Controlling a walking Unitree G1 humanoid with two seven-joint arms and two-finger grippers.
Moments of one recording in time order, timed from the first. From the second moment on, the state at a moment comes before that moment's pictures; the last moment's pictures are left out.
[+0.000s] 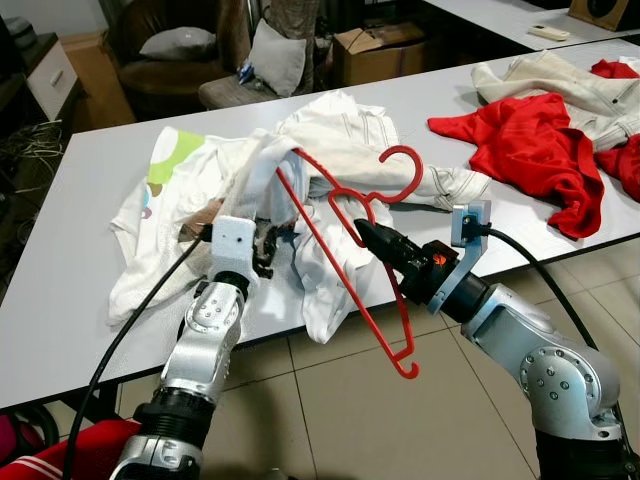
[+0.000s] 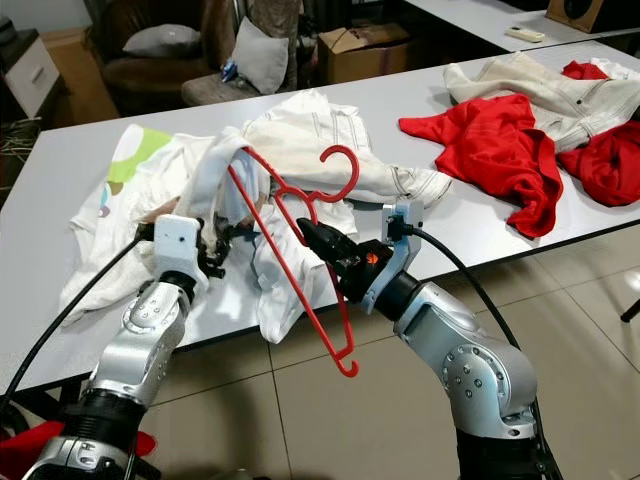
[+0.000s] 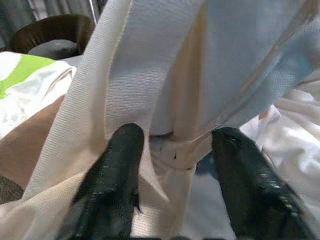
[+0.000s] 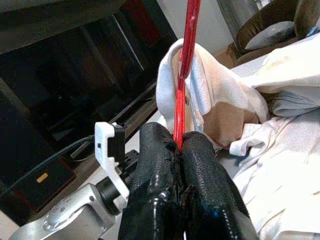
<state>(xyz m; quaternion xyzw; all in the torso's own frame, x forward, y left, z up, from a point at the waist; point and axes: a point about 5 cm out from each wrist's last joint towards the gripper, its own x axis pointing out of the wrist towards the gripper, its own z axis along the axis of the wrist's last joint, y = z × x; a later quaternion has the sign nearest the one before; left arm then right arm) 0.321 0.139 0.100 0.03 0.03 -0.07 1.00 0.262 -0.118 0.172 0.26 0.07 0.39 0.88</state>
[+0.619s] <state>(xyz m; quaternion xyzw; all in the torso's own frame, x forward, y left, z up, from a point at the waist) 0.321 0.148 0.096 0.01 0.02 -0.05 1.00 0.262 -0.118 0.172 0.26 0.08 0.38 0.88</state>
